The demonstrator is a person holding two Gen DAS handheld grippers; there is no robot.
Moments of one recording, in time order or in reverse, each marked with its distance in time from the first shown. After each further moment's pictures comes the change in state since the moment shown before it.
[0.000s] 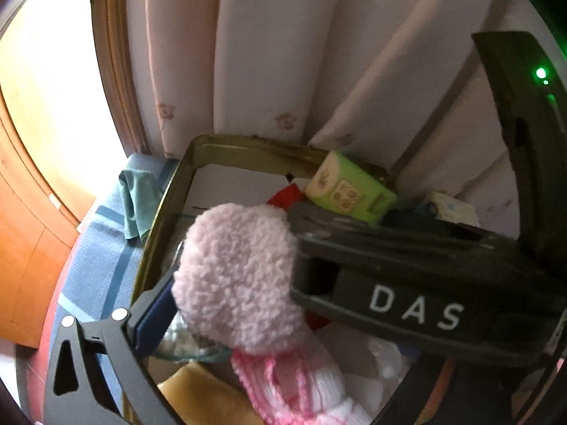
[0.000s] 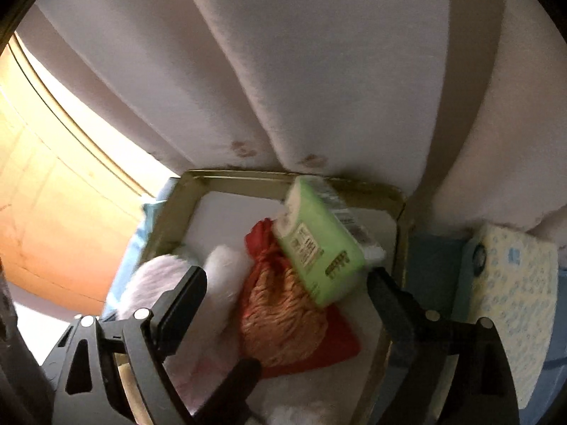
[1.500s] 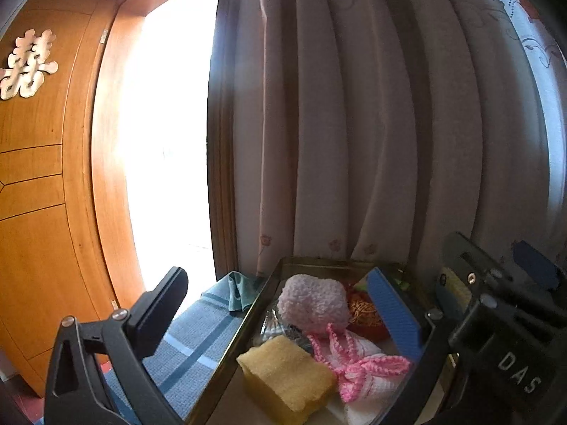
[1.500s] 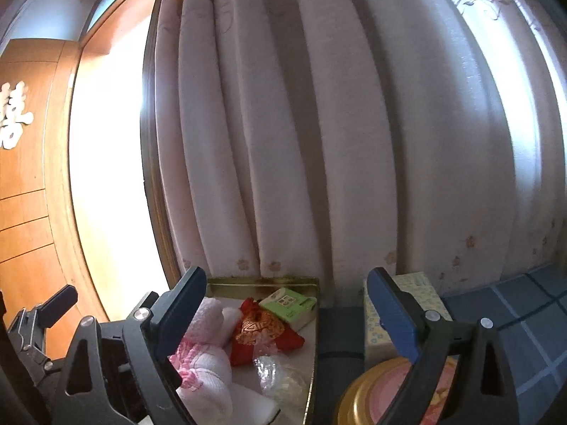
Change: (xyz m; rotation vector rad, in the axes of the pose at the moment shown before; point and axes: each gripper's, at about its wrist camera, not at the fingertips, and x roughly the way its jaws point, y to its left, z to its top) left arm -0.108 0.004 -0.109 0.035 -0.765 0.248; right arm -0.133 0.025 -0.172 -0.054 -0.928 -0.219
